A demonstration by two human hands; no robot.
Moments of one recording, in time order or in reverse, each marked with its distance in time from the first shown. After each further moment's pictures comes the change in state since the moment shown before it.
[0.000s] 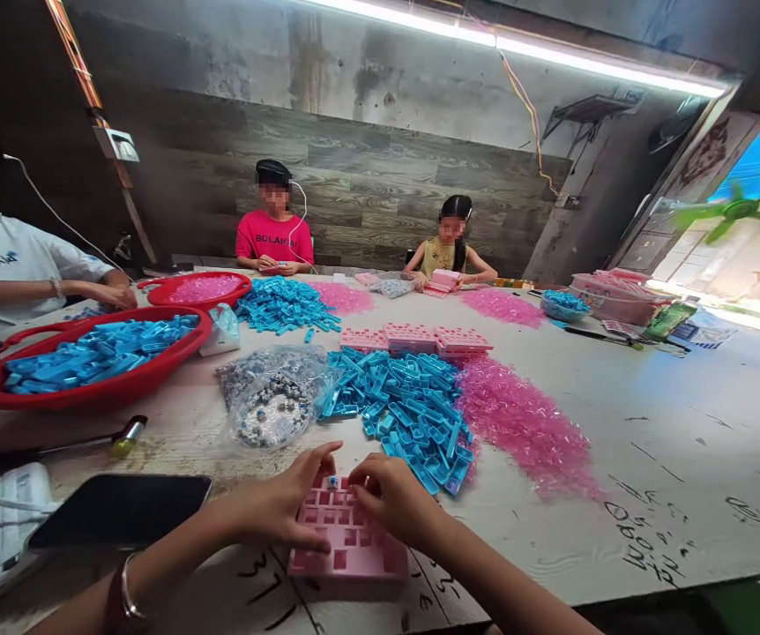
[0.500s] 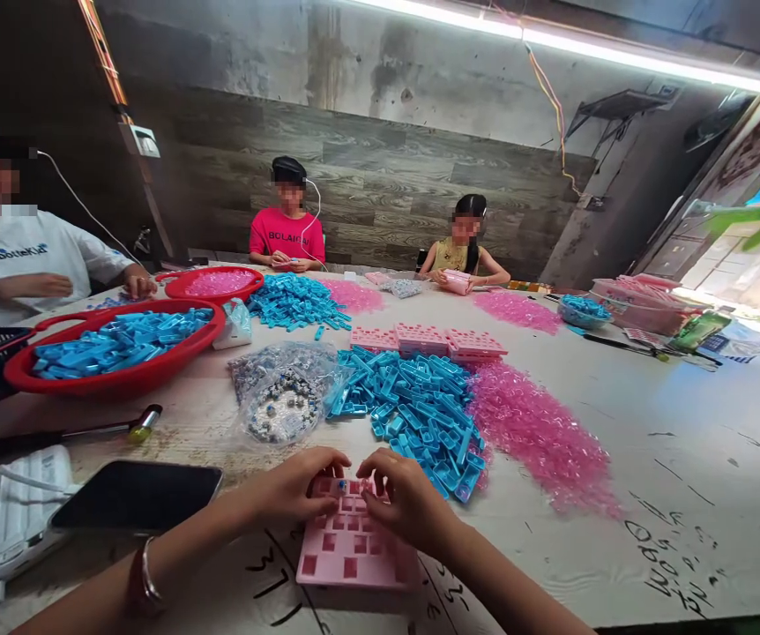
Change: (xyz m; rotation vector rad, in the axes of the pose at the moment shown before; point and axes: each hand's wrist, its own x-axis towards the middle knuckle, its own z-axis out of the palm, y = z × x) left_hand 0.011 -0.002 -0.001 0.109 0.102 0.052; right_hand -0.002 0.006 -0.002 0.014 0.039 -0.146
